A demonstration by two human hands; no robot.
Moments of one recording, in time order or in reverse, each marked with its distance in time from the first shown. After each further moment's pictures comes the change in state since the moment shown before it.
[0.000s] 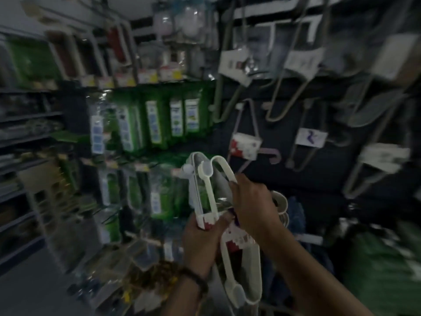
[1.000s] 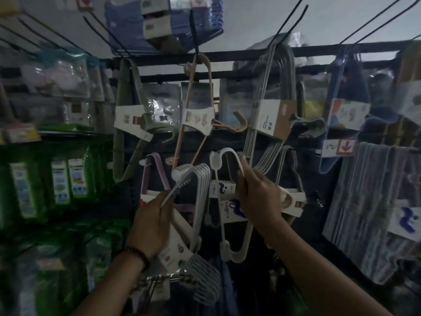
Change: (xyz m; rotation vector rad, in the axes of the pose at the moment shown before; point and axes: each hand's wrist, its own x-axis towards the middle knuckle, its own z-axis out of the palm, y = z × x) left_hand 0.152 0.081 0.211 0.563 -0.247 0.765; right_hand 0.113 0.279 -0.121 -0.144 0.696 -0.019
